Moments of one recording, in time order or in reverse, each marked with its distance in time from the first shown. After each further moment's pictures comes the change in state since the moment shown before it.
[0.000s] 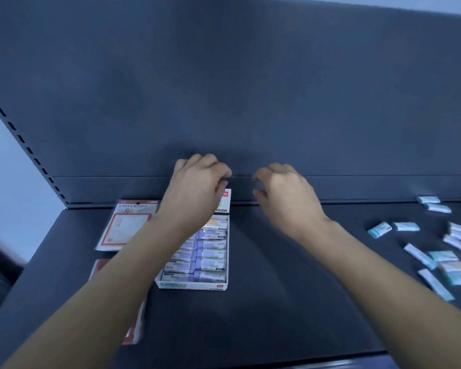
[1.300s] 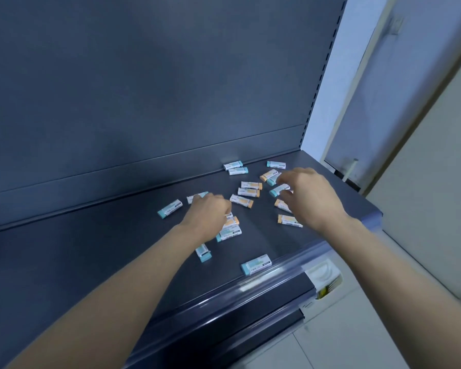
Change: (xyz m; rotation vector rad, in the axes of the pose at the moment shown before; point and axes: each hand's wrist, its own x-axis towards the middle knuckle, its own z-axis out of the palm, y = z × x) left_hand 0.050 0.395 0.240 0.096 -0.621 0.294; right_hand -0.221 0.421 -0.071 -0.007 -0.037 0.480
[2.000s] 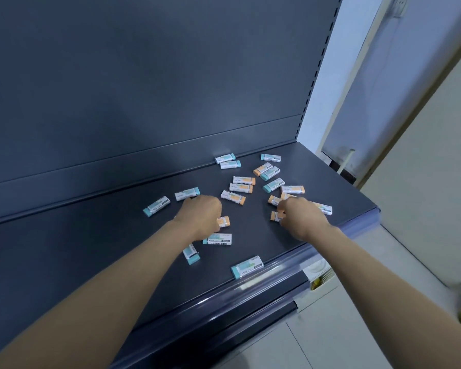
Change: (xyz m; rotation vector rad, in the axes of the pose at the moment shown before) left_hand 0.021 0.002 0.013 -0.022 -0.127 -0.030; right_hand 0.019 0.041 0.066 -0.146 -0.354 0.123
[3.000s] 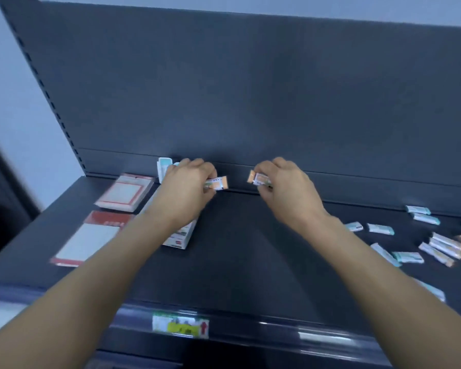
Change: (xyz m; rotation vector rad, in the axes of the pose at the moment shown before) left_hand -0.299 -0.261 -0.061 -0.053 0.674 -0.483; right_hand -0.093 -0.388 -0.056 0.262 0.447 -0.786
